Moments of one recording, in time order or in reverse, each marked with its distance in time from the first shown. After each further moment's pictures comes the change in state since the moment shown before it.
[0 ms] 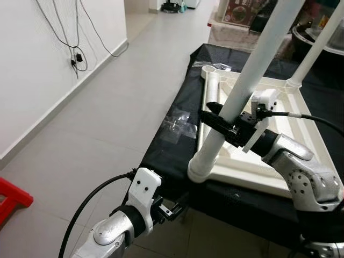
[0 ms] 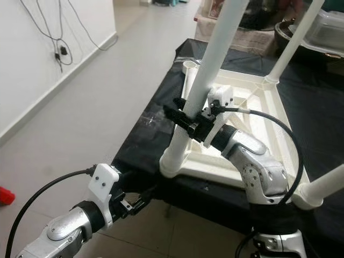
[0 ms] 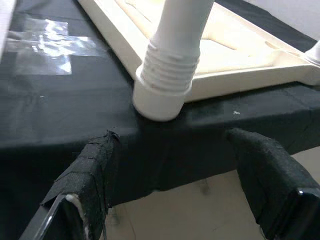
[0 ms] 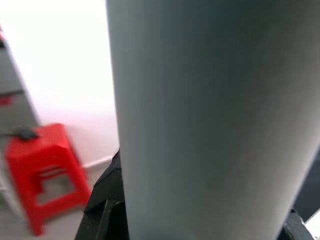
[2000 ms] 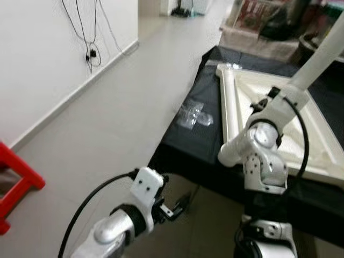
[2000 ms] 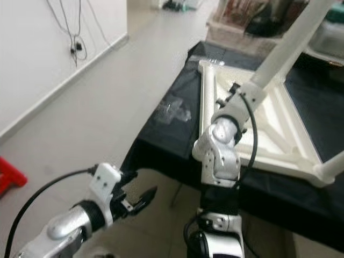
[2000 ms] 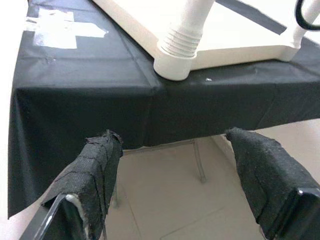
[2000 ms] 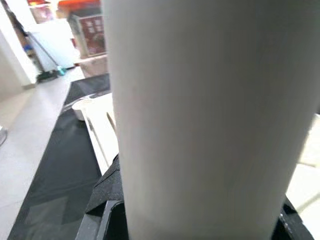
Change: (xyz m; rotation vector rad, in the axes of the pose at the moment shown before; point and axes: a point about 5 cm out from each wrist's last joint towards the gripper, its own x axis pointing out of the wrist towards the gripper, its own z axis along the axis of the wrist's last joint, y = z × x) left arm 0.004 -0.002 0.005 0.025 -0.015 -0.013; right arm 0.022 -0.028 -0.001 0.182 -0.048 -1.396
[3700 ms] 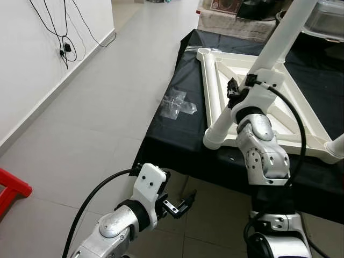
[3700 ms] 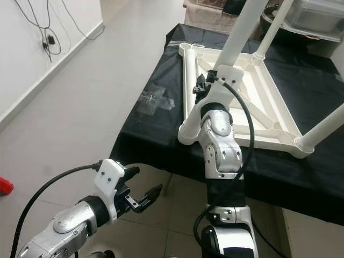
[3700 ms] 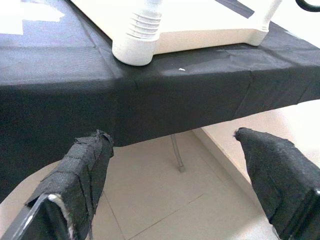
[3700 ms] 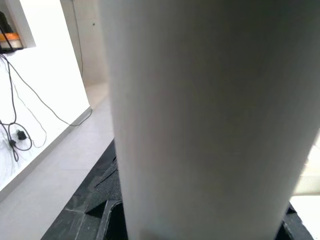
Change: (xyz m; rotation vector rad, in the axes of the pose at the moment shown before) left arm 0.007 -0.001 -0.002 -0.022 0.012 -0.010; right arm -0.007 0.029 0.000 -0.086 -0.054 0.587
